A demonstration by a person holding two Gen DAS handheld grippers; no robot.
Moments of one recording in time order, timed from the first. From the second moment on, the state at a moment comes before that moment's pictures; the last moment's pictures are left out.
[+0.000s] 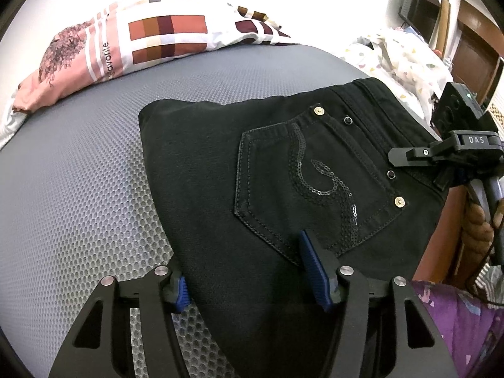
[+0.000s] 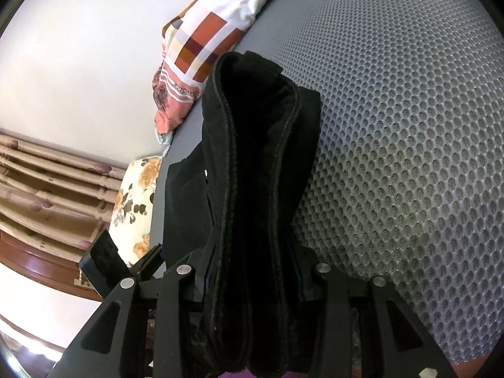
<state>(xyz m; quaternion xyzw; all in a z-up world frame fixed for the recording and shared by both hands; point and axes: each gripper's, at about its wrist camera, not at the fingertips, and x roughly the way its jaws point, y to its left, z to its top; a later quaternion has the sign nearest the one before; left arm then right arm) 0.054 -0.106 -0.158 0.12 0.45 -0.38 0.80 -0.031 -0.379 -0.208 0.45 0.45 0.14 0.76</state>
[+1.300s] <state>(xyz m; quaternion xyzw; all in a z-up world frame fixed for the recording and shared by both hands) 0.085 -0.049 -0.123 0.13 0.43 -0.33 0.83 0.021 -0.310 -0.175 0.42 0.47 0.21 0.75</state>
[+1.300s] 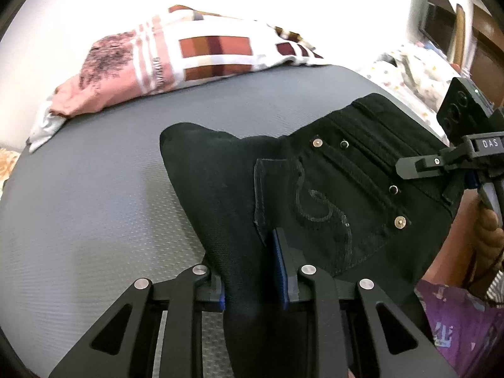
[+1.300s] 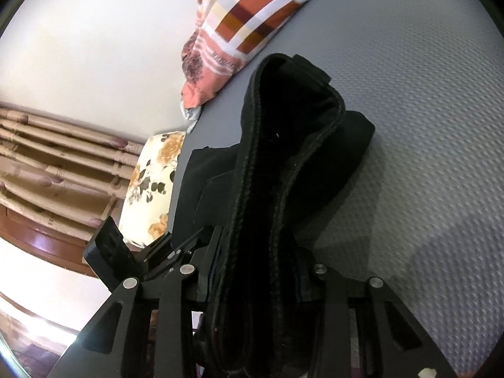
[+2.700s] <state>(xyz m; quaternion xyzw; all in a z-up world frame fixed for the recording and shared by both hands) 0.322 0.071 -0.125 0.09 0.38 -0.17 0.90 0.272 -0.187 -0.177 0.38 0.43 0.31 0.76</state>
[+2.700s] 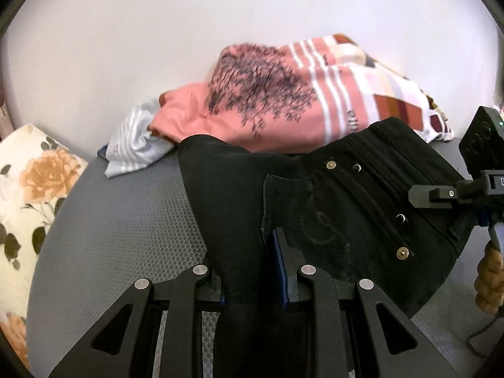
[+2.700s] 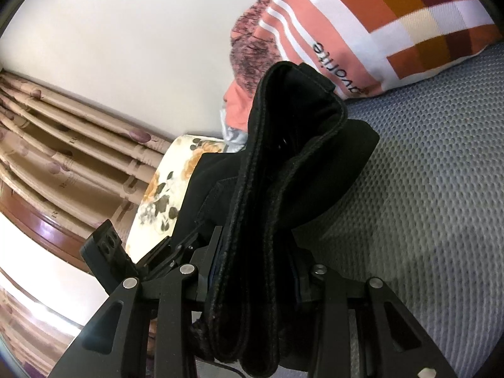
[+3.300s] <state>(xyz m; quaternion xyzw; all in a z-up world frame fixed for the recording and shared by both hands) 0.327 0.087 -0.167 0.06 0.39 -0.16 0.90 0.271 -0.190 -0.206 0.30 0.46 0.24 0.80</state>
